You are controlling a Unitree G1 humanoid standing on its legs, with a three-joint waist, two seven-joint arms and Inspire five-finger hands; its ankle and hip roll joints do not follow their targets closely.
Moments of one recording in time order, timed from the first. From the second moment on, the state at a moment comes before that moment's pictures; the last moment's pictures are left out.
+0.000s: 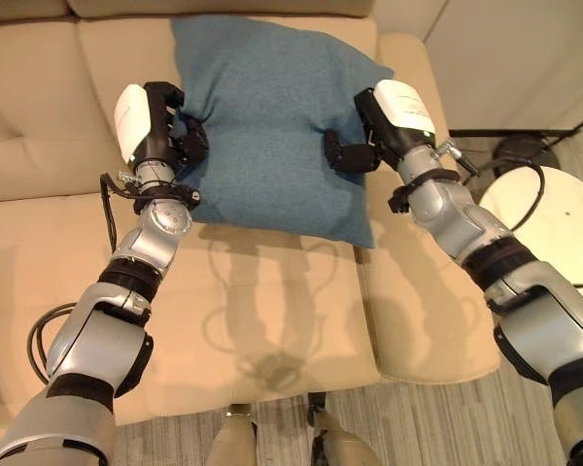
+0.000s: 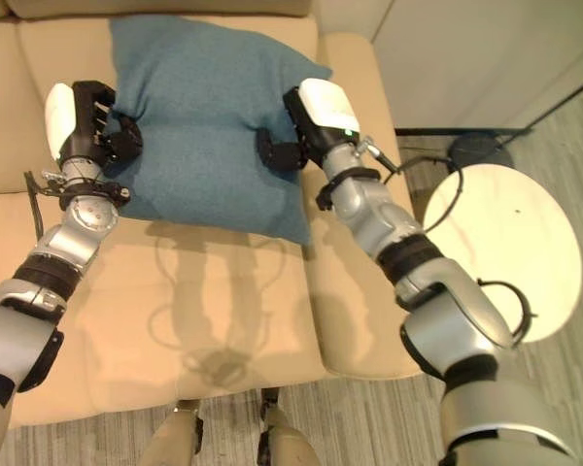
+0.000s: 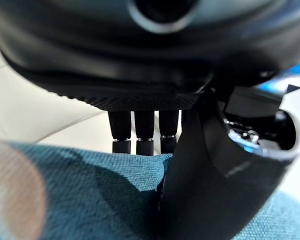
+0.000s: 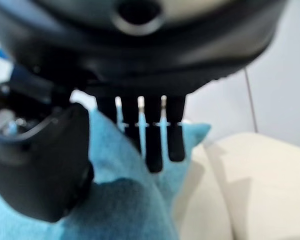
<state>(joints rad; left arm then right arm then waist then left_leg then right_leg) -1.07 0.51 -0.44 1.08 0.05 -0.13 0.65 -1.27 -0.49 0.83 0.97 -0.19 -0.14 -0.32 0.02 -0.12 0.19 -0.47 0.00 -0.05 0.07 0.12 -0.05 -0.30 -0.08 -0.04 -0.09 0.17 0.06</state>
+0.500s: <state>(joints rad) -1.17 0.44 -0.36 1.41 -0.22 -0.14 0.50 -1.29 -0.33 0.84 1.26 0.06 -0.09 -0.26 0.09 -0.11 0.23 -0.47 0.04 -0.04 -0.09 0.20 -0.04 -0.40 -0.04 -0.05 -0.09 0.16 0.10</state>
